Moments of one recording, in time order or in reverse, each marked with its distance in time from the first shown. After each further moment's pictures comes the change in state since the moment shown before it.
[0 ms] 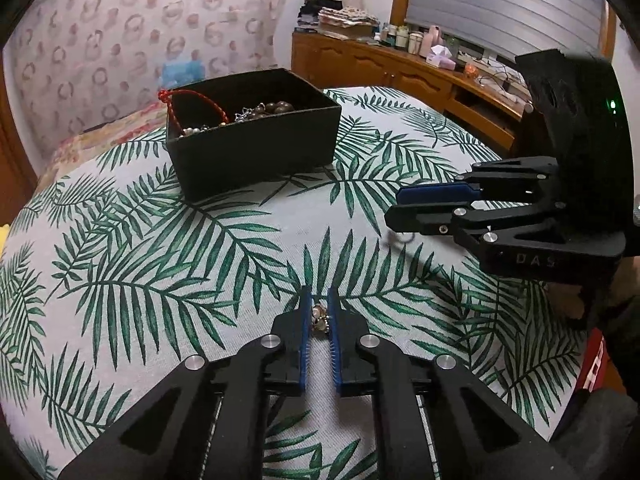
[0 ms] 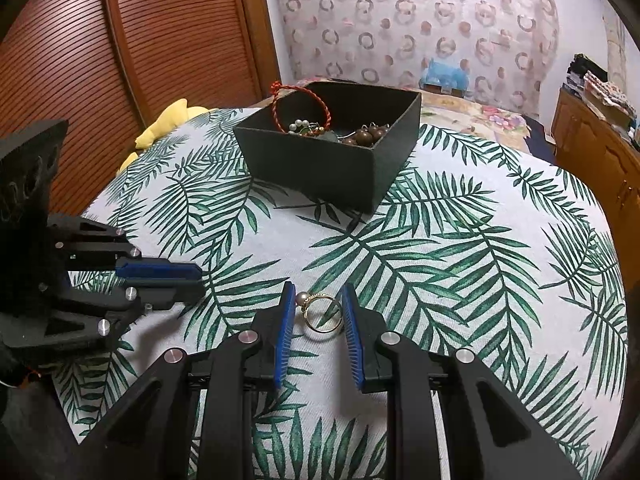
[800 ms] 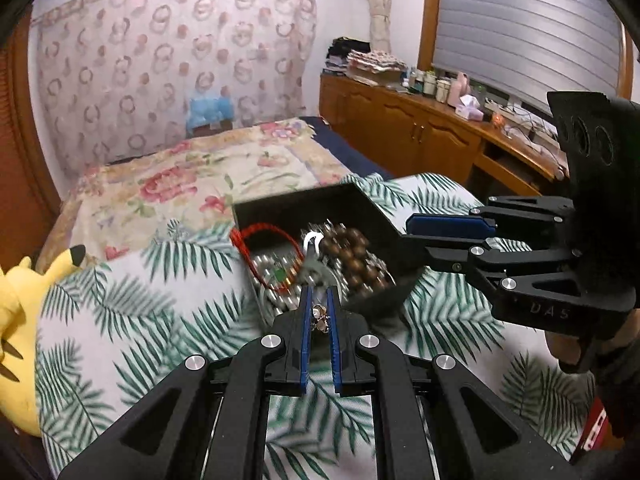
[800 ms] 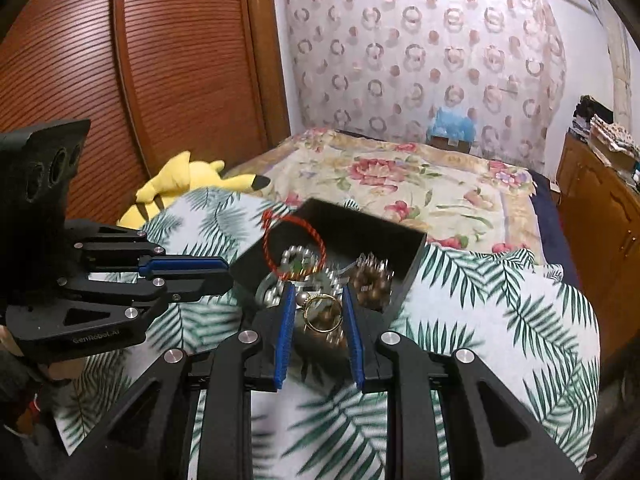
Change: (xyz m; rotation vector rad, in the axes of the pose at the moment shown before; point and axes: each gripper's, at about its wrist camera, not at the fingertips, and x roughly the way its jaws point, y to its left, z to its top) left arm -0.013 0.051 0.094 -0.037 -0.146 0.080; right arm 0.001 -0.013 0.105 -0.043 -0.161 0.017
